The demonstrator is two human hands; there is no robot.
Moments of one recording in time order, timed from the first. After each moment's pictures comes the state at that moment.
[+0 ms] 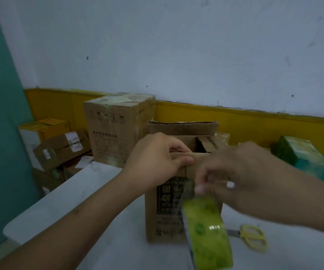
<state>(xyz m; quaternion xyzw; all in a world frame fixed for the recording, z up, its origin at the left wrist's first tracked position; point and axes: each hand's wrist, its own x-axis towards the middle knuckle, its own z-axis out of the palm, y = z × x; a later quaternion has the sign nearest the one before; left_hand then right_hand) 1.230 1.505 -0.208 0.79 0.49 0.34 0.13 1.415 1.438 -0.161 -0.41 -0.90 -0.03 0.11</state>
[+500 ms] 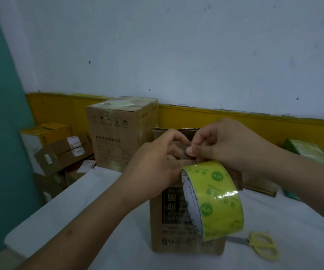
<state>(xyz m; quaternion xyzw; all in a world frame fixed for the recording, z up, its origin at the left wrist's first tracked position) 1.212 1.505 -0.211 0.79 0.41 0.40 0.22 1.393 1.504 -0.157 -0.52 -0.80 0.14 0.27</state>
